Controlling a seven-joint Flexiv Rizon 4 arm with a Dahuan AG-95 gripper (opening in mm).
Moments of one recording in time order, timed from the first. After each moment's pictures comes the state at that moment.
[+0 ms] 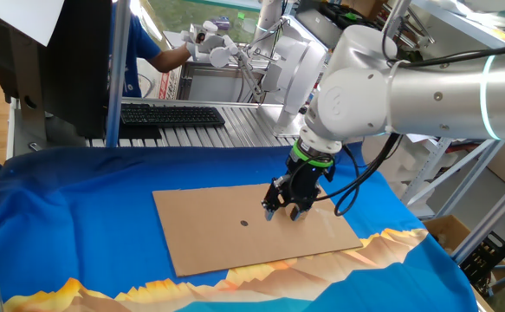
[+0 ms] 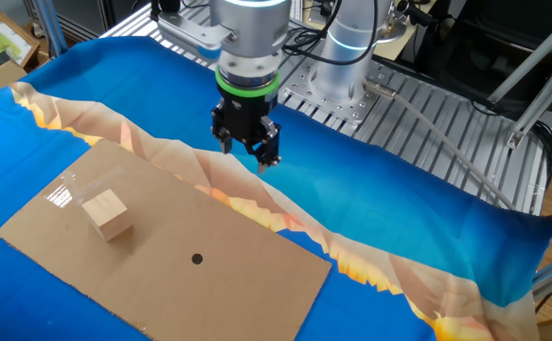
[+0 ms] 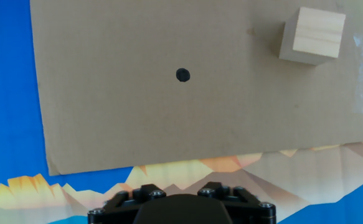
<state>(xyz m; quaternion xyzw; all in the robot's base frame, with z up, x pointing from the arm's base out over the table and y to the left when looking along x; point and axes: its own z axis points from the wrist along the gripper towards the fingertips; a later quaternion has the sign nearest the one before) 0.500 0.000 0.170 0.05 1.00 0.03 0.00</state>
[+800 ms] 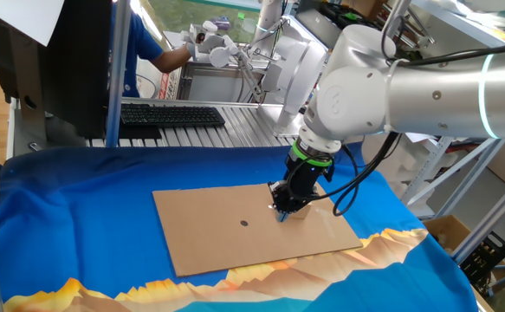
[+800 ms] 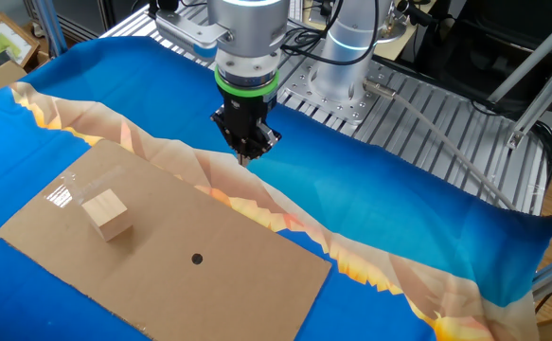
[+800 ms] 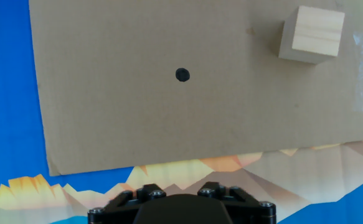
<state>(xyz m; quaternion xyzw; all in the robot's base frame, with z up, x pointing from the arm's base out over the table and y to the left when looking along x) 0.500 0.001 0.170 0.05 1.00 0.02 0.00</state>
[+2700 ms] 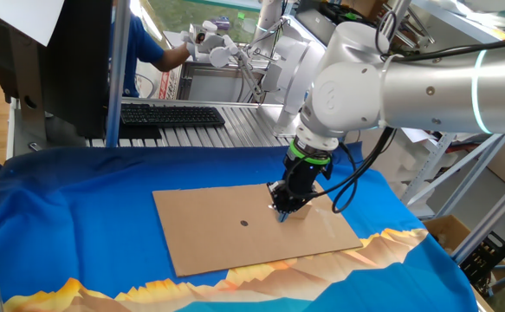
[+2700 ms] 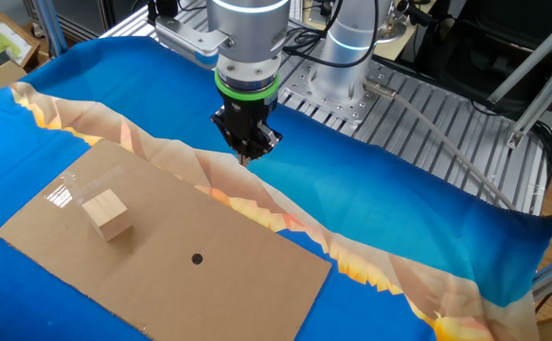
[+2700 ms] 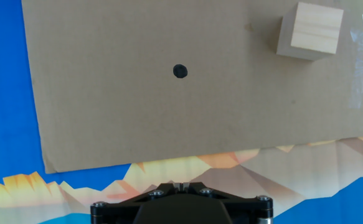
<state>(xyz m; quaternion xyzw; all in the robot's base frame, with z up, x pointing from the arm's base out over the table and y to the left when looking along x) 0.499 0.001 0.171 0.02 1.00 0.01 -0.01</state>
